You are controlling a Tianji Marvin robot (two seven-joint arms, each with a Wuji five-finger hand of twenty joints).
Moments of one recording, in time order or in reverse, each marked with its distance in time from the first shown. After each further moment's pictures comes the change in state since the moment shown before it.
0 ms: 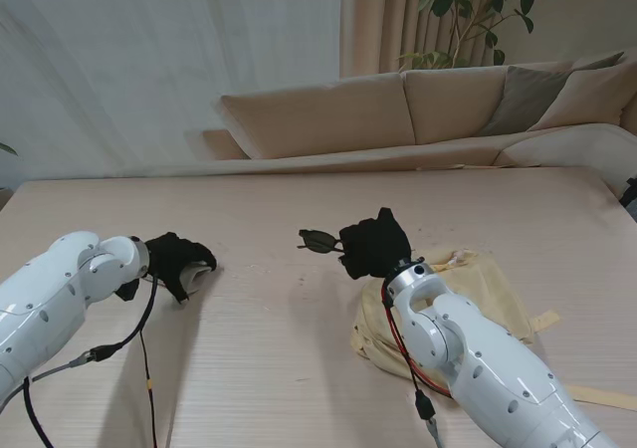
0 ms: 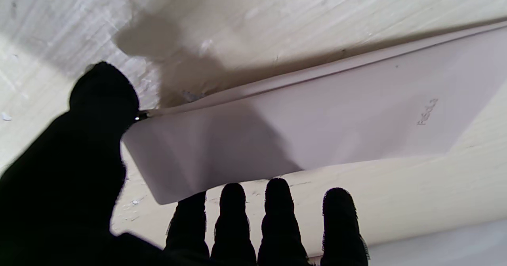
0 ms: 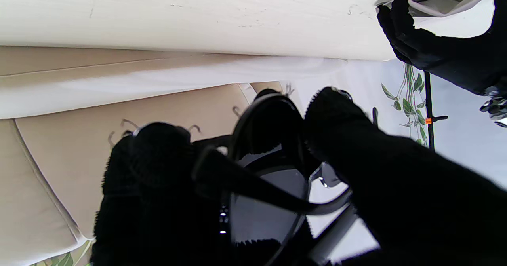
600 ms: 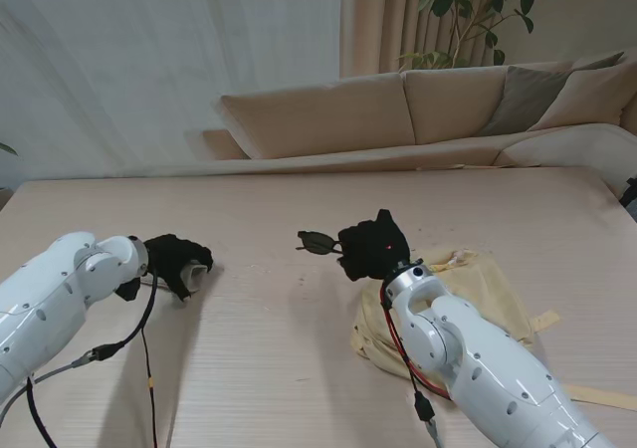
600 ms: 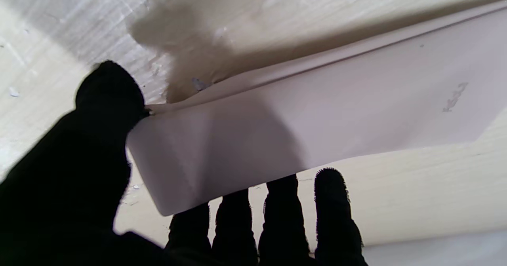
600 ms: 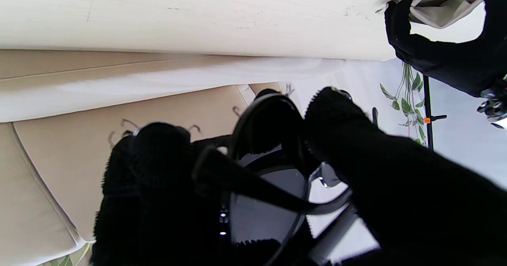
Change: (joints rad) left arm 0.009 -0.006 -0.024 0.004 -0.056 0.011 -0.009; right arm -0.002 -0.002 -0.006 0.001 0.004 0.002 -0.004; left_hand 0.022 -0.002 0.004 -0.014 0.068 0.033 0.212 0.001 0.137 0.027 0.196 -0.002 0.197 0.050 0.150 0.056 0.114 -0.055 0.154 0.024; right_hand 0.000 0.000 0.000 0.000 0.000 0.000 0.000 0.000 0.000 0.000 0.000 0.000 0.000 0.000 0.000 0.000 -0.002 0.000 0.000 0.000
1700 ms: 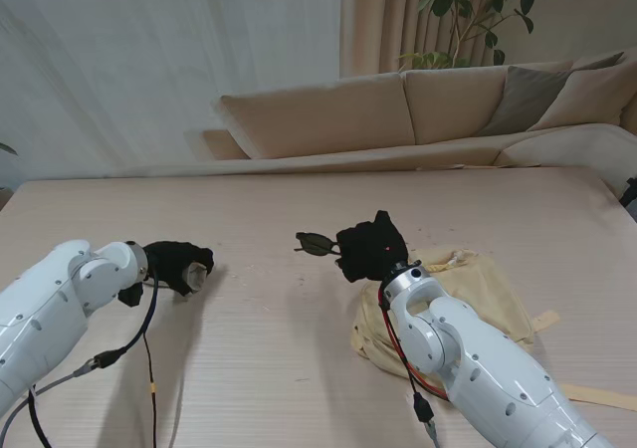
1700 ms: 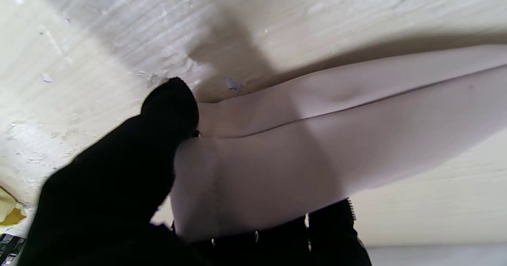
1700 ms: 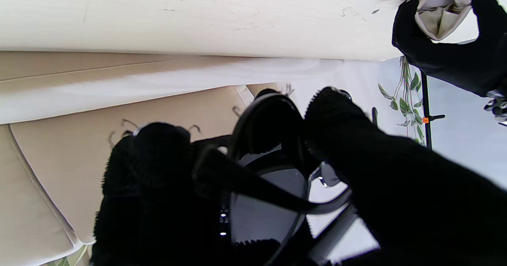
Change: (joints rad) left arm 0.074 -0.010 -0.092 -0.055 -0.030 -0.001 -0.012; right arm 0.000 -0.002 -0.008 -0.001 0.002 0.004 -0.003; left_hand 0.186 0.046 0.114 0.000 0.016 0.037 0.144 0.074 0.093 0.038 0.209 0.164 0.242 -0.003 0.225 0.270 0.307 -0.070 0.224 0.073; right_hand 0.000 0.000 0.000 0.000 0.000 0.000 0.000 0.000 0.000 0.000 0.000 0.000 0.000 0.000 0.000 0.000 0.000 0.000 0.000 0.000
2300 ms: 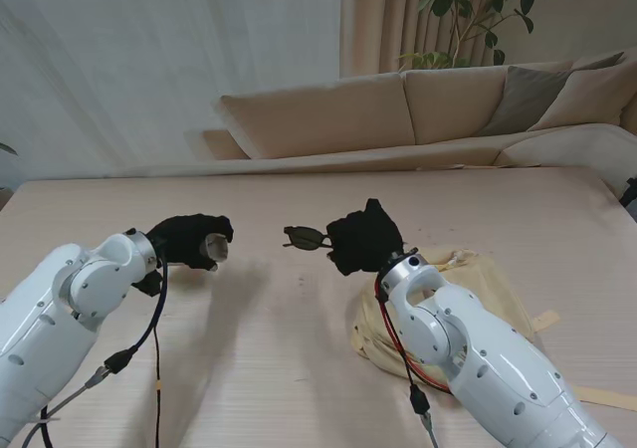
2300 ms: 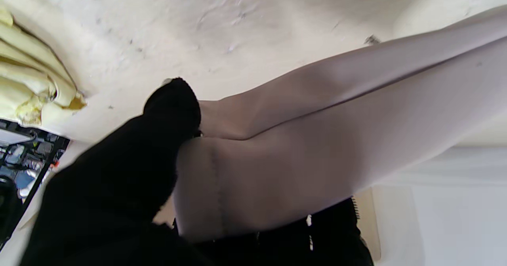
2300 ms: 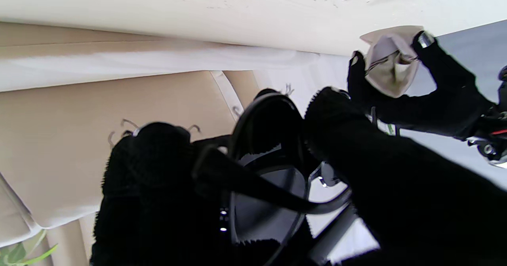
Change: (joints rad) left arm 0.228 -0.027 -0.222 -0.416 -0.045 0.134 0.030; right arm -0.010 0.014 0.038 -0.121 -0.023 -0.044 0.109; left_hand 0.012 0.003 -0.003 0.000 0.031 0.015 0.011 0.000 0.051 0.023 0.008 0.001 0.036 0.025 0.025 0.026 0.027 0.036 0.024 0.001; right_hand 0.000 0.000 0.000 0.000 0.000 0.000 0.000 0.000 0.000 0.000 0.000 0.000 0.000 0.000 0.000 0.000 0.000 0.000 0.000 0.000
